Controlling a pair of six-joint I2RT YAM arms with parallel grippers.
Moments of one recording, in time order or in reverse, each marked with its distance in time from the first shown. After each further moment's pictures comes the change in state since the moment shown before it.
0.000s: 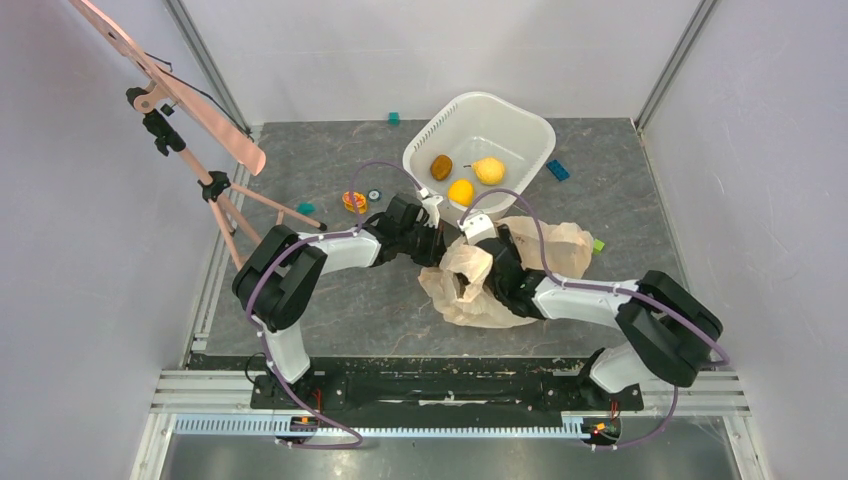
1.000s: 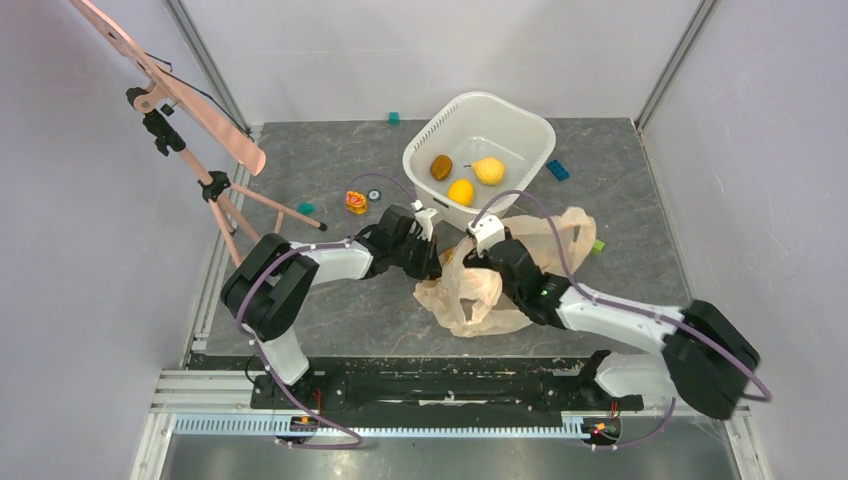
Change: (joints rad) left arm -0.005 -0.059 -0.118 0.024 0.013 0.006; right arm -0.021 -0.117 -0.029 -0.035 -0.129 -0.019
